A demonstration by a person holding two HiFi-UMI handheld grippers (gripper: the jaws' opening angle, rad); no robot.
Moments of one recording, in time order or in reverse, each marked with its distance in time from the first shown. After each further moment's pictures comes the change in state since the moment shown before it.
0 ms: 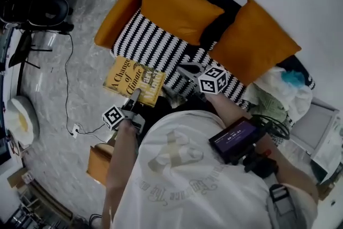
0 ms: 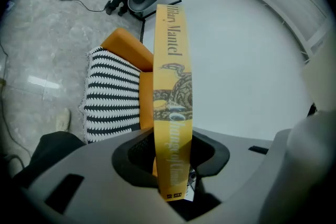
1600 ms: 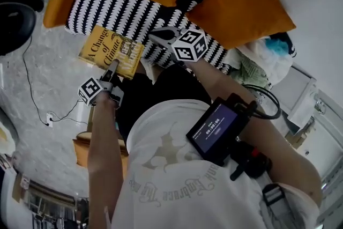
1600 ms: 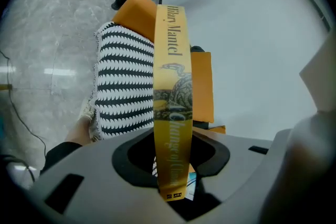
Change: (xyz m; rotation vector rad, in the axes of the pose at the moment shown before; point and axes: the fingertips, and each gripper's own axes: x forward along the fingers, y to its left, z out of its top) left arm 0.094 0.114 0.035 -0.108 0.228 0.185; right arm 0.092 -0.078 -0.034 0.049 0.221 -0.076
